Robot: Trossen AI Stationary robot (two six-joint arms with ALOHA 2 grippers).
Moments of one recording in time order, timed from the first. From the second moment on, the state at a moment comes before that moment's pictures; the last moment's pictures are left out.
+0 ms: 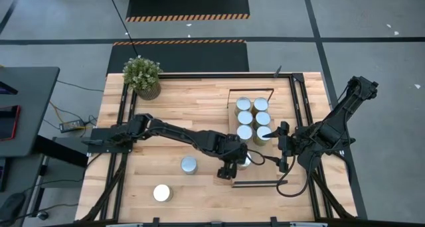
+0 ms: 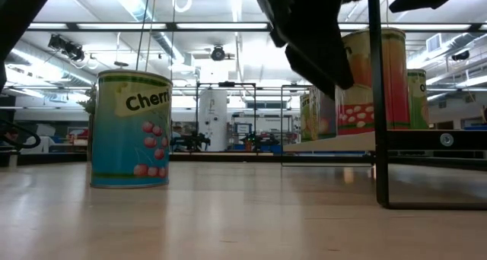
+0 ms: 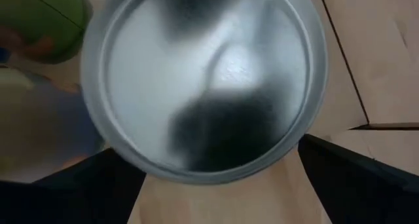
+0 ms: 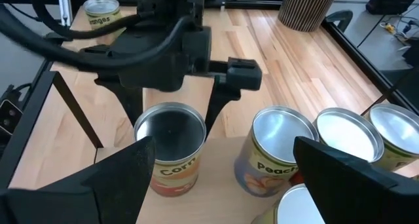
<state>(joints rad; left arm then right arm) -0.22 2.24 1.98 -0.76 -0.05 0.07 0.79 1.00 0.82 -0.62 0.81 0.55</state>
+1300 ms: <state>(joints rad) -0.33 2.20 2.15 -1.27 -0.34 -0.05 0.79 1.00 0.82 -0.62 0.81 0.53</state>
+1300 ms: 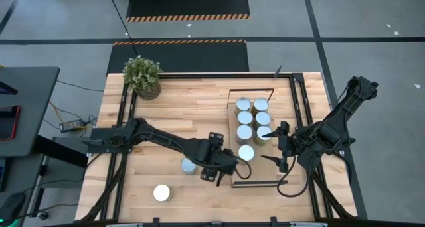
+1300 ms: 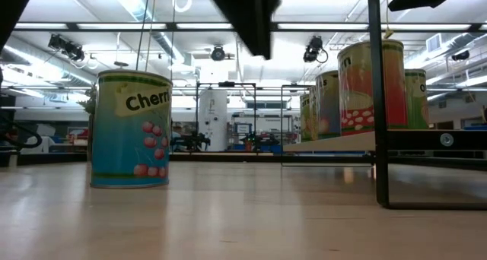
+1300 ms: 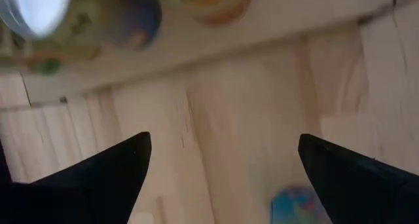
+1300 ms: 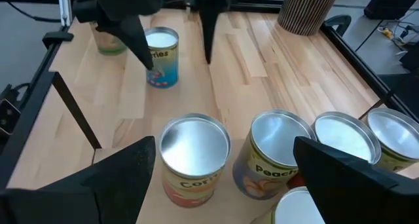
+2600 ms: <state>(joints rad) -0.39 2.15 2.15 -1.39 -0.31 -0.18 0.79 1.00 0.82 -0.59 0.82 0.52</state>
